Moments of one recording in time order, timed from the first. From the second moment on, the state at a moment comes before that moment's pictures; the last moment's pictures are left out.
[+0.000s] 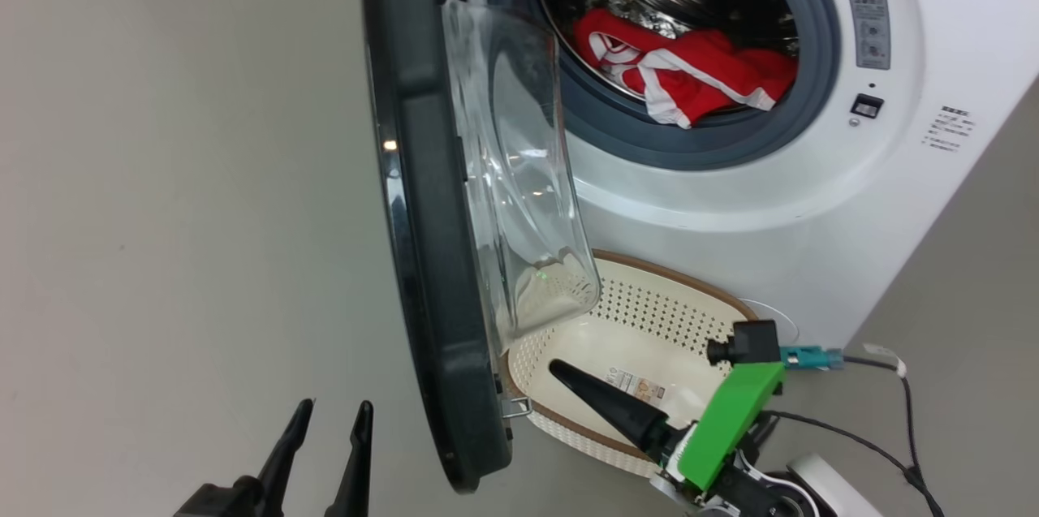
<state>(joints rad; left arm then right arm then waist) 0.00 0.04 -0.09 0.23 -0.30 -0.13 -0.25 -0.26 -0.10 0.50 0.26 1.56 0.12 0.33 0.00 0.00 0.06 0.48</state>
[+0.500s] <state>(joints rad) 0.00 0.04 -0.07 0.23 -0.30 -0.13 -0.25 -0.16 -0.15 0.46 0.33 1.54 0.12 0.18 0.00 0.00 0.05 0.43</state>
